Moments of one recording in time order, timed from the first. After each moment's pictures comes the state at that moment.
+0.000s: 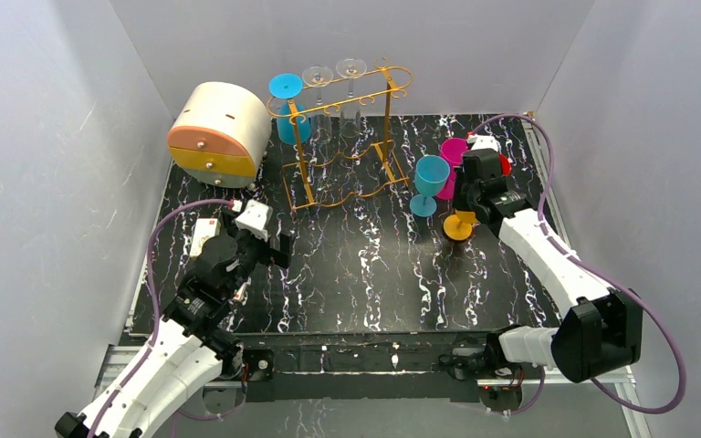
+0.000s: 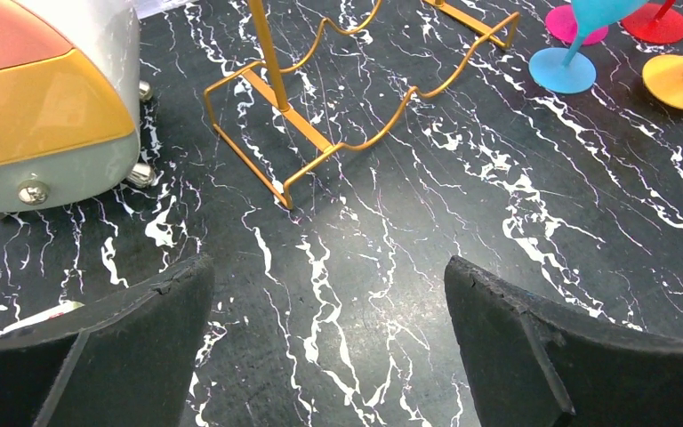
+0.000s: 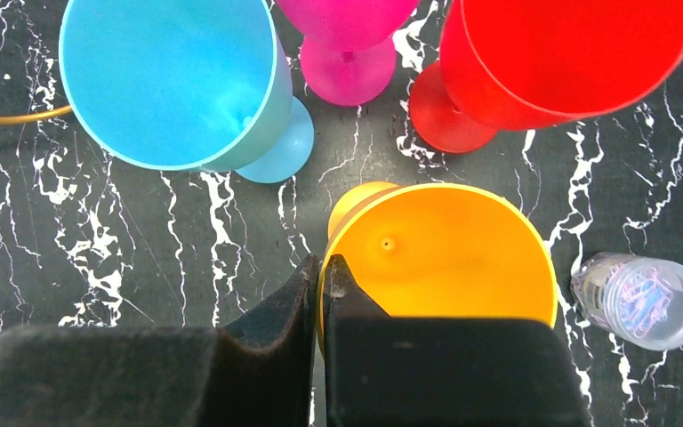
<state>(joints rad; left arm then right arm) -0.55 0.55 0.53 -0.21 -0.15 0.04 0.35 1.25 1.04 -0.50 0.26 0.28</state>
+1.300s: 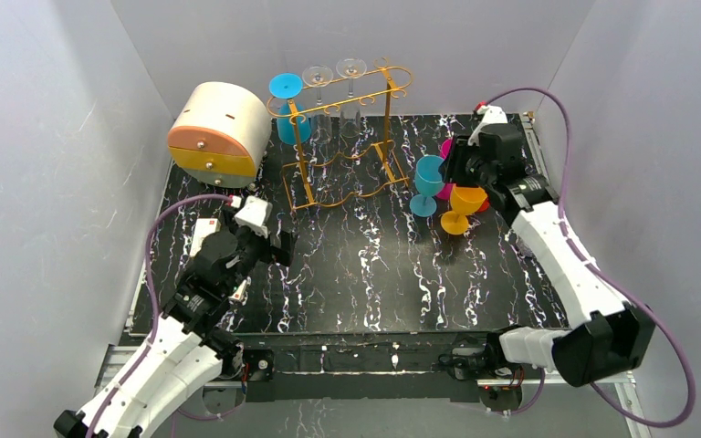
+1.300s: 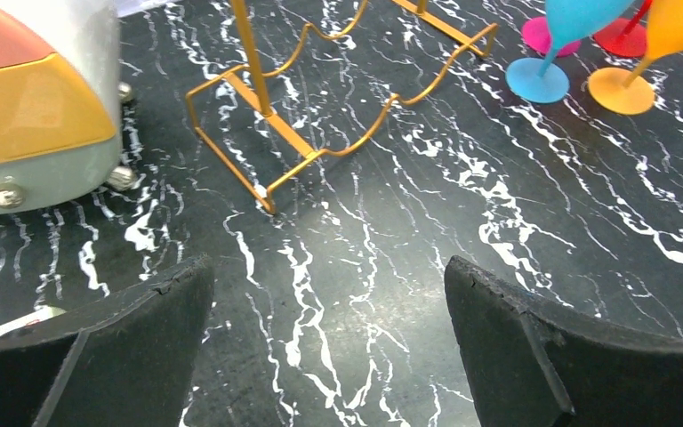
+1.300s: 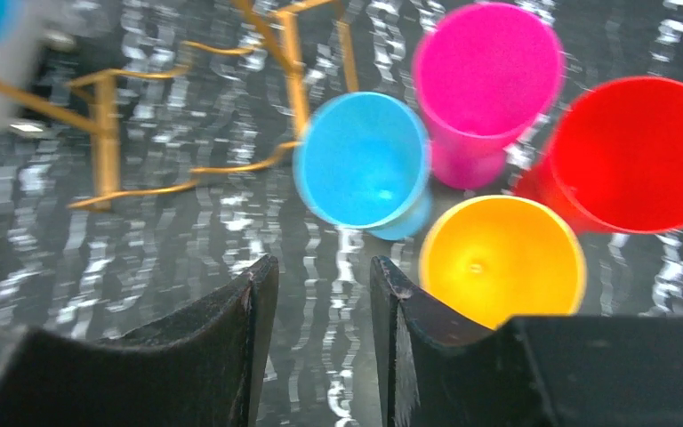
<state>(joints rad) -0.55 0.55 0.56 -0.22 -0.14 0.01 0.33 1.27 1.24 -0.52 0.06 0.29</state>
